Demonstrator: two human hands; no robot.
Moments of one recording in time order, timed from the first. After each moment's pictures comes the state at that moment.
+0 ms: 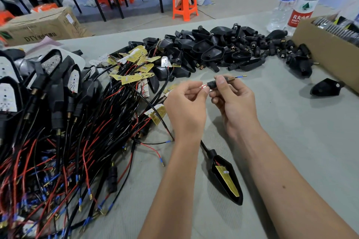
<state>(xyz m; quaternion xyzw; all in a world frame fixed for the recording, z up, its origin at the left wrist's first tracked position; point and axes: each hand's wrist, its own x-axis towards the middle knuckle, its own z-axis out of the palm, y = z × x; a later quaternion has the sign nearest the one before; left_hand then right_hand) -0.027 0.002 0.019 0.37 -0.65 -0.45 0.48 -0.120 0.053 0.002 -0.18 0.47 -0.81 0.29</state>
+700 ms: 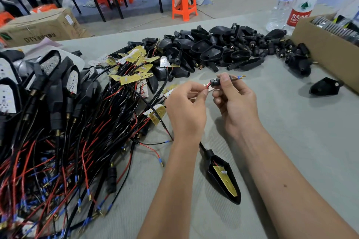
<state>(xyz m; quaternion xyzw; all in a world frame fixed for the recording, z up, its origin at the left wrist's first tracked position) -0.025 0.004 0.016 0.36 -0.69 -0.43 0.46 -0.121 0.053 0.004 -0.14 0.45 -0.83 0.31</state>
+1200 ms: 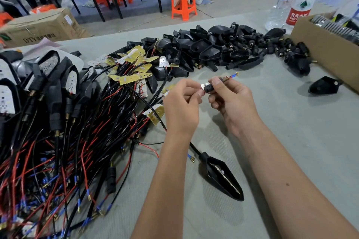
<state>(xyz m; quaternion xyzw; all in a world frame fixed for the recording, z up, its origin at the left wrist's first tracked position) -0.015 -0.008 0.014 0.32 -0.72 -0.45 0.41 -0.128 0.057 0.003 -0.21 0.50 -0.77 0.33</state>
